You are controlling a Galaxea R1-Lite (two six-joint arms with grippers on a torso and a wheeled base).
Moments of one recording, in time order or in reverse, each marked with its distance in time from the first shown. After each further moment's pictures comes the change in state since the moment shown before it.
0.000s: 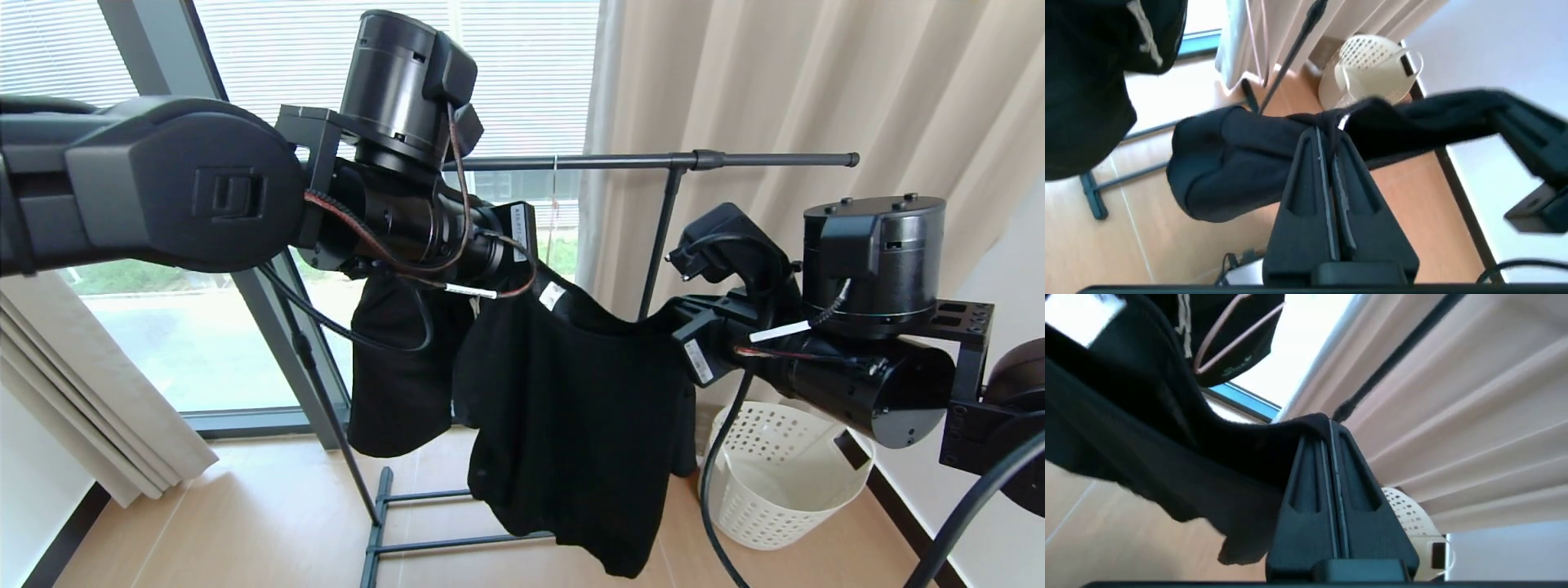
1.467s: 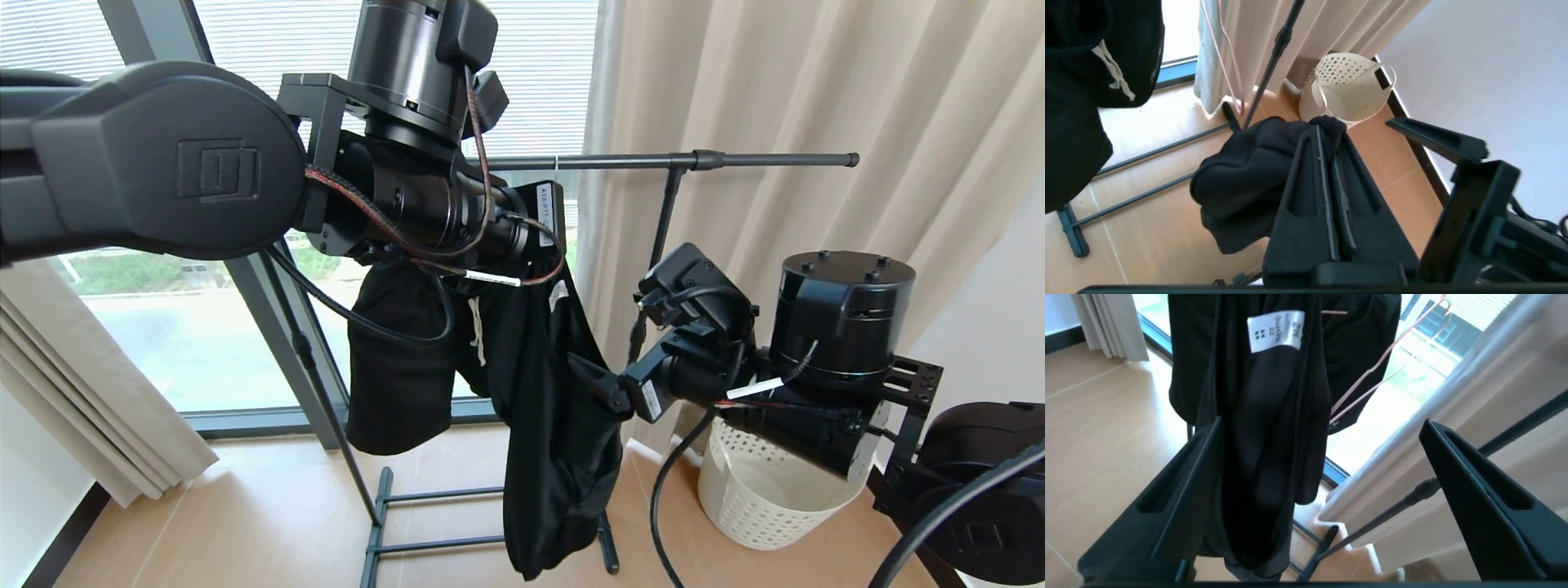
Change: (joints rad) left arm -0.049 -0.003 -0.050 0.008 -0.009 0.017; right arm 0.031 0.093 0.142 -0.364 0.353 -0.001
